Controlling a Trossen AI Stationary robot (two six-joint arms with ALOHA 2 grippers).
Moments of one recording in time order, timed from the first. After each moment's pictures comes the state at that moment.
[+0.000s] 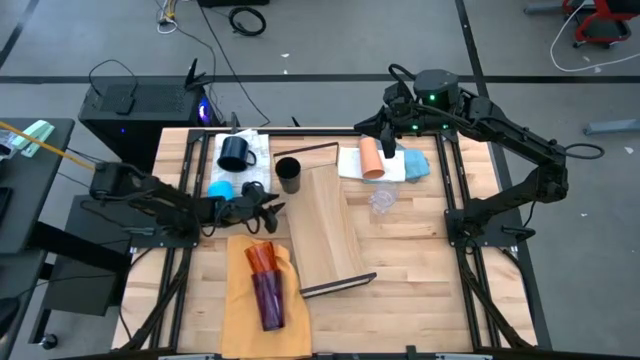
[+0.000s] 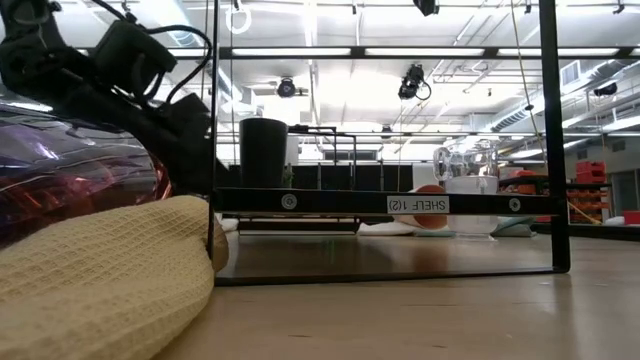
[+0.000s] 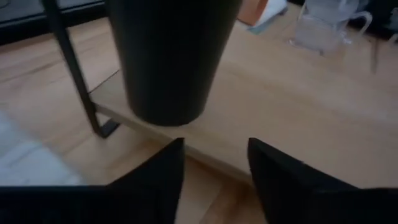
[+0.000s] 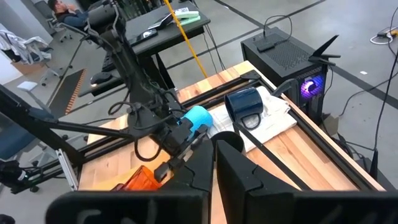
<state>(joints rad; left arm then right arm) -0.01 1.39 0.24 0.65 -0.51 -0.46 -0.37 1.30 1.61 -0.69 -0.24 0.25</state>
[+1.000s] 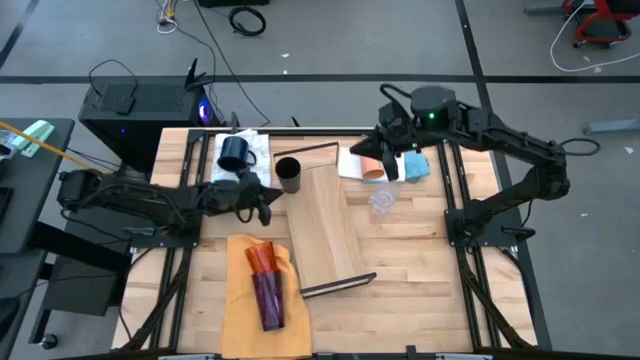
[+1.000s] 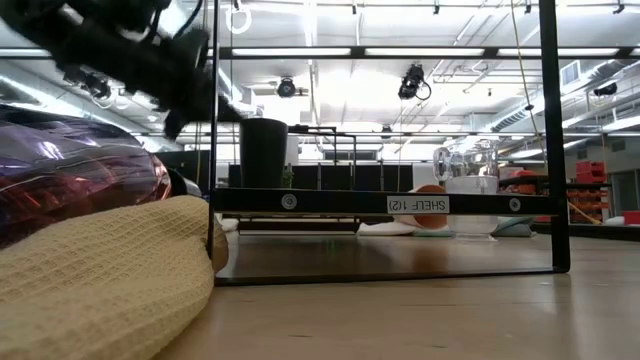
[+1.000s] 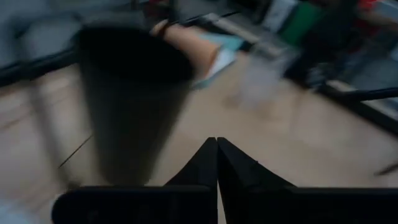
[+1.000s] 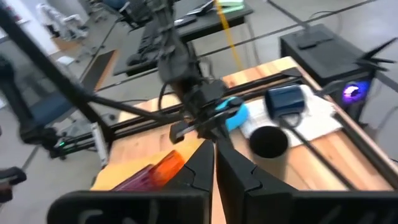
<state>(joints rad) 0.04 1.03 0.41 0.30 -0.33 -0.46 -0.22 1.30 1.61 -0.68 -0.24 0.22</state>
